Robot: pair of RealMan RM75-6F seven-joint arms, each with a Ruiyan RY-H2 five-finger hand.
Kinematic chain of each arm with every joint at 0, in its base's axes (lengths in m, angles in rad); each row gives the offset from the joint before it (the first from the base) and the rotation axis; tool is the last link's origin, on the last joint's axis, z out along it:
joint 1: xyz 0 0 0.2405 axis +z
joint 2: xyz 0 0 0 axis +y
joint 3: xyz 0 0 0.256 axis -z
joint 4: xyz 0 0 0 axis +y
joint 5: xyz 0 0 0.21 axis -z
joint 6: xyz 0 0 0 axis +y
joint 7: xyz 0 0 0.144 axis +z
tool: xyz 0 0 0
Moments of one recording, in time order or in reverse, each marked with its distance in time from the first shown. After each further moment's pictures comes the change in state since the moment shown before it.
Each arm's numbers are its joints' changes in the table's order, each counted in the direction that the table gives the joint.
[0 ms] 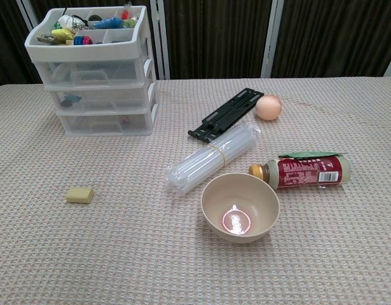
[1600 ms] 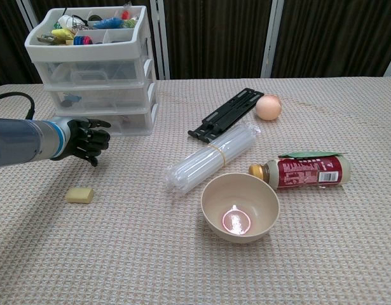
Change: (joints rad) left arm -0.543 -0.455 0.321 0.391 1.040 -0.364 0.015; right arm 0.003 0.006 -0.006 0.022 0.009 0.007 0.057
